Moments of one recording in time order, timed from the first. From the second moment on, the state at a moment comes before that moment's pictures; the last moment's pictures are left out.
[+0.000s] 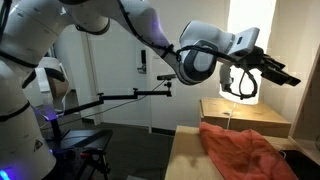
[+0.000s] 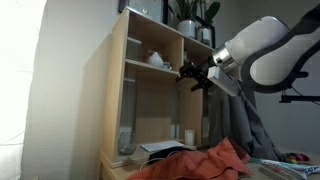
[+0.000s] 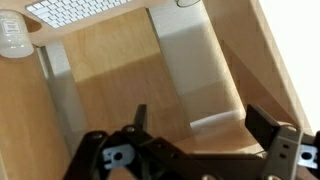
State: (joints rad) arm 0.62 0.69 -0.73 -1.77 0.12 3.47 0.71
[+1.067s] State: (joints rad) arm 0.49 0.67 -0.52 -1.73 0.04 3.47 0.68
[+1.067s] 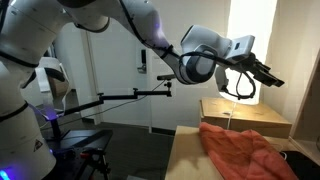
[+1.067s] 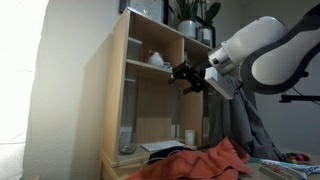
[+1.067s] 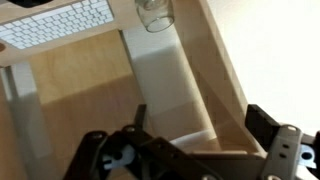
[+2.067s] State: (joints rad) arm 0.44 0.65 -0.46 -1.70 -0.04 3.47 0.67
